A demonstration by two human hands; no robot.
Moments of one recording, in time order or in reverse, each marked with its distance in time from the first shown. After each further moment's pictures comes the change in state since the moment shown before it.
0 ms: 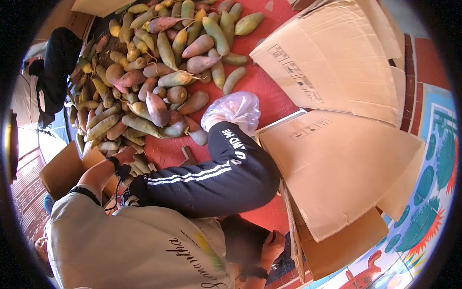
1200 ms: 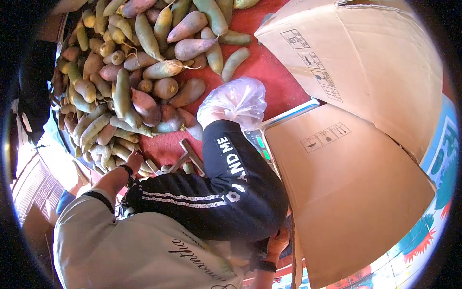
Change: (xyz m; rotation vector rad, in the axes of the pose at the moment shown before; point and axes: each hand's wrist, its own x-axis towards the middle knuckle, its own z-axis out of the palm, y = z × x) left_hand 0.037 0.037 0.075 0.716 -0.293 0.213; right_hand 0.024 0.002 -0.002 -0.075 -0.142 0.036
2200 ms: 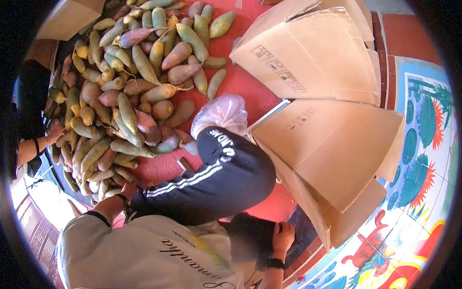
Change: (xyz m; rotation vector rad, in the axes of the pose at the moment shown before) left_hand -0.046 -0.015 0.012 -0.011 0.226 0.028; right_hand -0.036 -0.058 -0.012 -0.131 0.162 0.082
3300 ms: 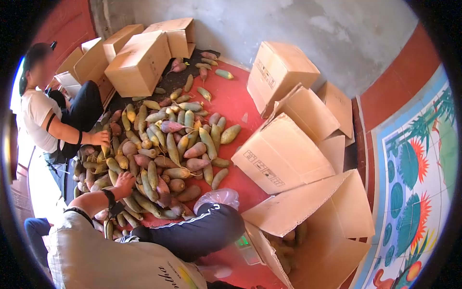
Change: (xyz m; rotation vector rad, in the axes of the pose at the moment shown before) left_hand -0.101 -0.100 -0.191 -0.265 0.847 -0.621; right_hand -0.007 0.006 0.018 0.023 0.253 -0.131
